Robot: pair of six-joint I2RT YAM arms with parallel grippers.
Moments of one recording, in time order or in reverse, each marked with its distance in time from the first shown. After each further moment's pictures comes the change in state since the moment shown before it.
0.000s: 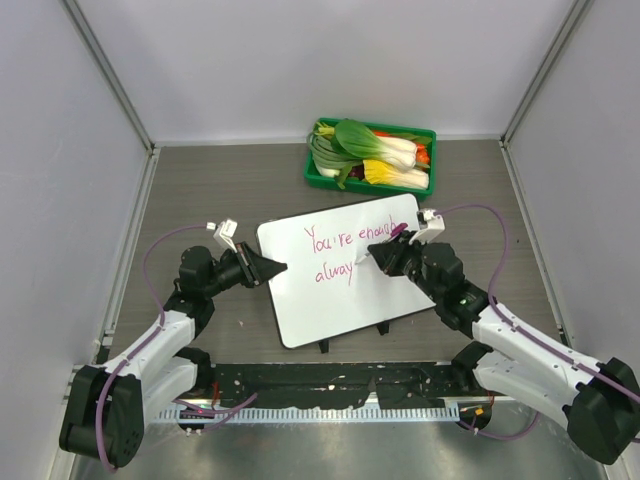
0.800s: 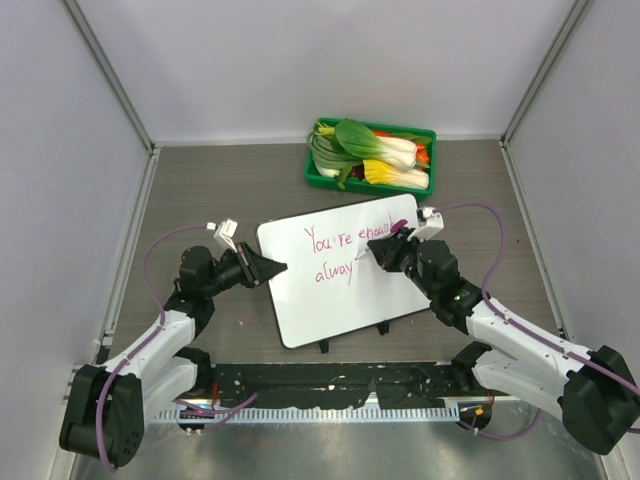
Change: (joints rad) left arm 0.000 0.004 0.000 0.001 -0.002 -0.001; right arm 0.000 0.075 0.000 0.061 0.064 0.024
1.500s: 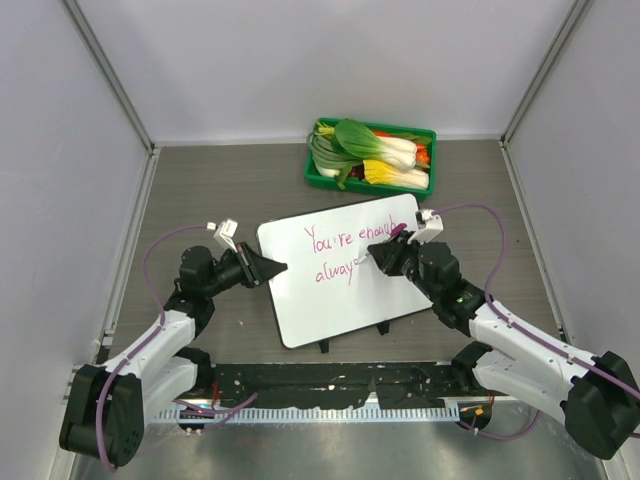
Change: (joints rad) left arm -0.001 0.000 0.000 0.001 0.000 0.000; right arm 0.000 -0.026 -0.005 -0.038 -0.034 -0.008
